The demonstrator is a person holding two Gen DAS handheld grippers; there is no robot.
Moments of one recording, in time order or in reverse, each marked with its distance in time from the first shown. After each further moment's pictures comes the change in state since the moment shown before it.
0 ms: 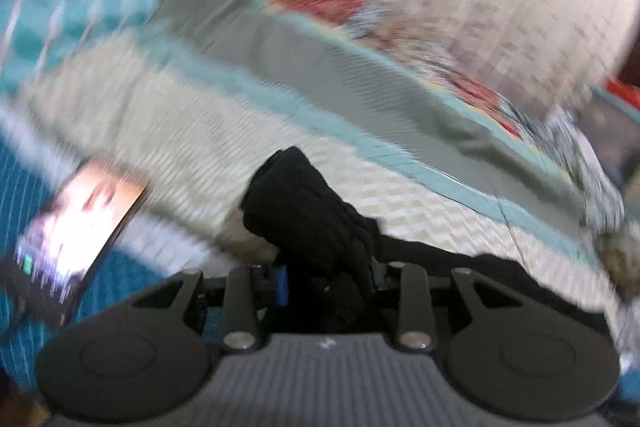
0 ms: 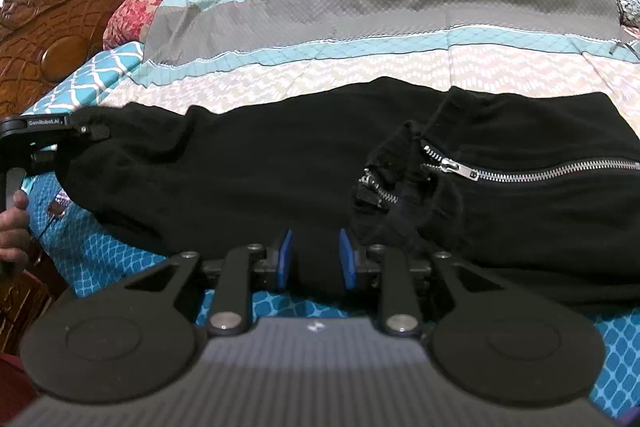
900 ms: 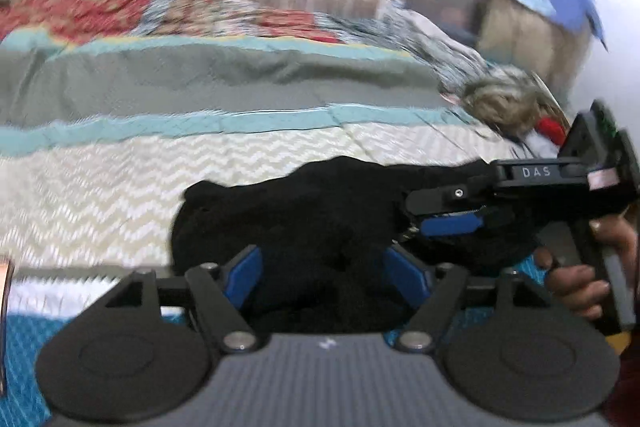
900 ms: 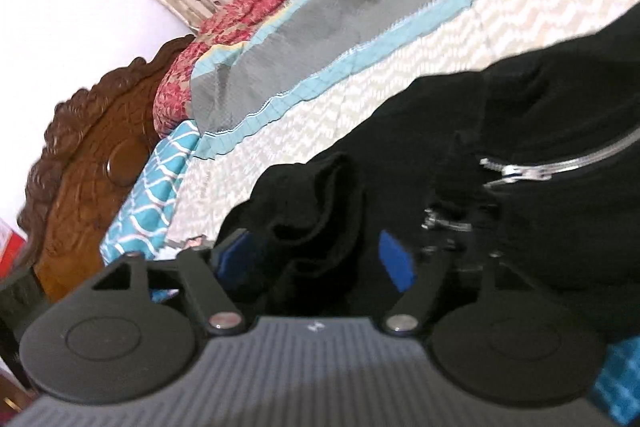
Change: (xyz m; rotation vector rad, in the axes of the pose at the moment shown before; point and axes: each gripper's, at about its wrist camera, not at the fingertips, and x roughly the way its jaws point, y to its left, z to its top) left arm -0.028 -0.090 -0.031 0.390 0.140 -0.312; right arm 0.023 -0.035 0.039 0.407 0.031 0.331
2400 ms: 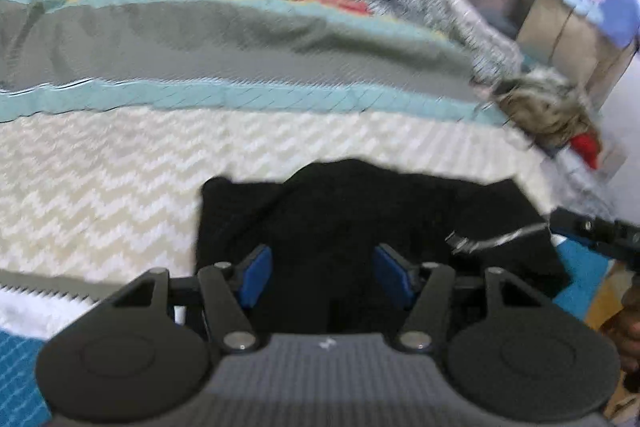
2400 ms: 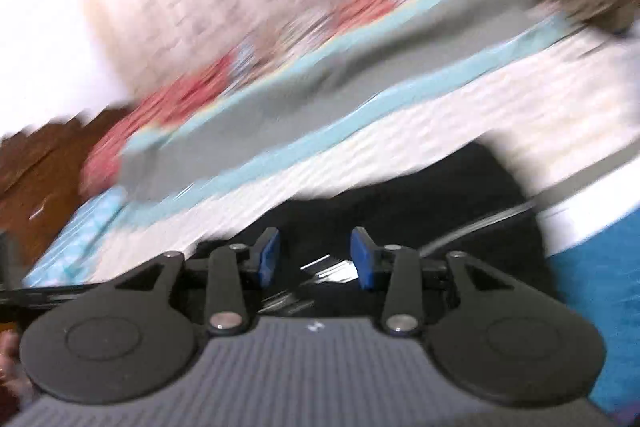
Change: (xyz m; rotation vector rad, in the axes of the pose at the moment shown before) left arm 0.067 -0.010 0.051 -0.092 0.112 -0.004; right arm -0.130 -0.032 -0.005 -0.134 -0.377 -0.307
